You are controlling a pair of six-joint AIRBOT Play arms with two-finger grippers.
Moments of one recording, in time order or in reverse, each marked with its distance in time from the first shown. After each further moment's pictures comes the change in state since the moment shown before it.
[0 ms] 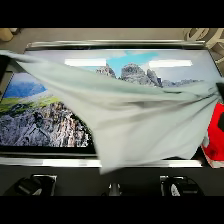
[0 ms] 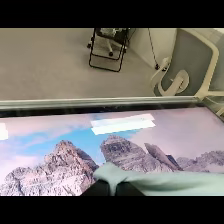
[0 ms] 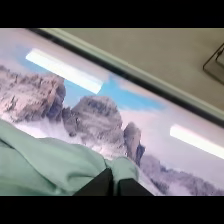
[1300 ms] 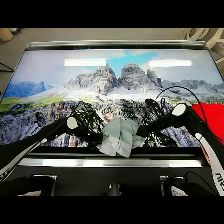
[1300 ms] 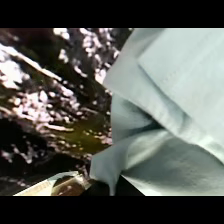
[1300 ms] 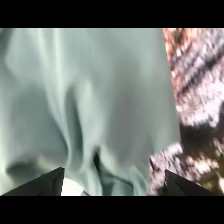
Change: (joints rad) left arm -0.142 -0.764 -0.558 -0.642 0.010 0.252; right arm 0.122 -0.702 -0.594 0.328 -0.123 -0.108
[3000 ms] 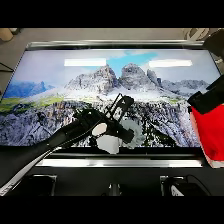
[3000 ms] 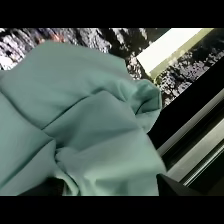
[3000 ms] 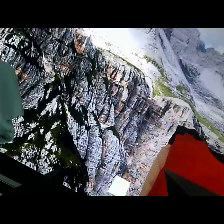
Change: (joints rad) left arm -0.397 -0.043 0.537 0.446 -0.058 -0.313; right arm -0.026 0.260 0.817 -0.592 0.501 0.075
